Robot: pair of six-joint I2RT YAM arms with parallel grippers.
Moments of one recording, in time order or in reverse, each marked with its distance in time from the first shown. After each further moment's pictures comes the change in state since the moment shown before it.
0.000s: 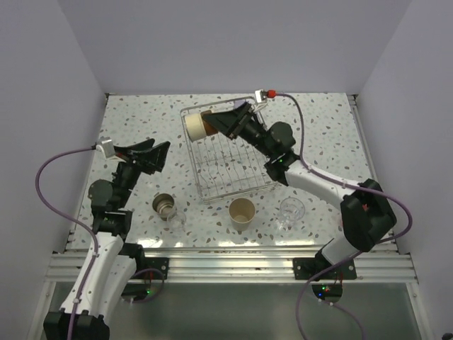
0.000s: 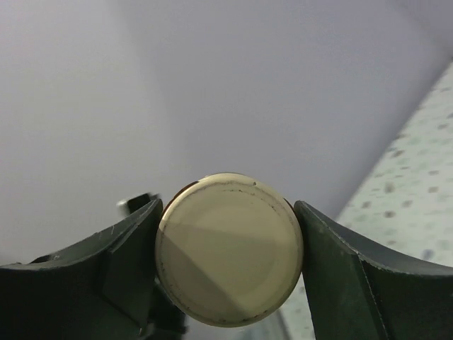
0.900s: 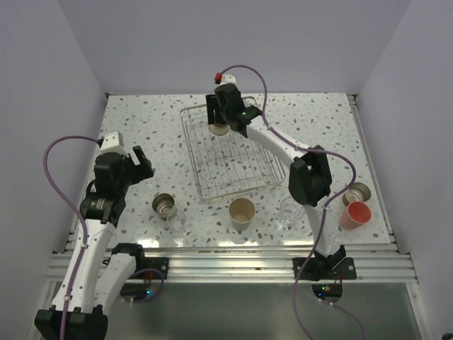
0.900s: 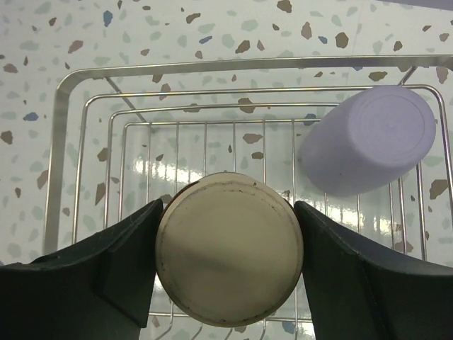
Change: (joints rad) left arm 0.001 0.108 0.354 -1.082 -0.480 0.377; right arm -0.038 0.595 0.986 -1.334 0.600 -0.920
